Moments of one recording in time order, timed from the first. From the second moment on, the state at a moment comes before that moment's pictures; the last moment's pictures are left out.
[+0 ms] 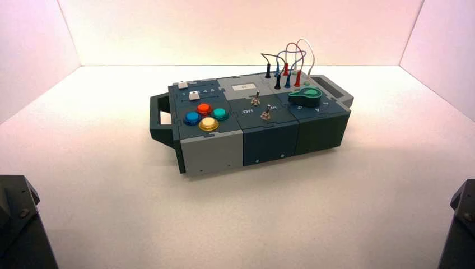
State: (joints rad) left arm -0.28 -1.41 1.17 -0.34 0.56 0.23; right arm 0.54 -0.83 0.94 0.09 0.59 0.04
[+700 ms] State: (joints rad) left arm -0.28 -1.39 1.17 -0.34 0.54 0.23; right arm 0.55 -0.67 0.87 0.10 0.67 0.03
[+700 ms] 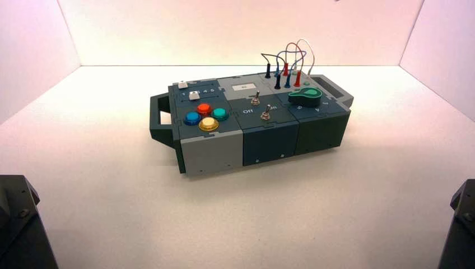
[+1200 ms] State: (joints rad) left arm -0.28 -1.39 1.16 -0.34 0.53 0.23; right arm 0.57 -0.43 0.86 0.16 0.61 0.03
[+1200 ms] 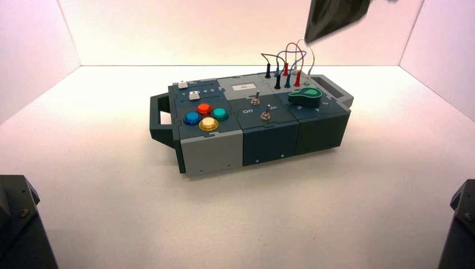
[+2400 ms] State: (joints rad) left arm -0.28 -1.39 1.14 -0.34 0.51 0.22; right arm 0.53 -0.08 0.87 0.19 0.42 0.03
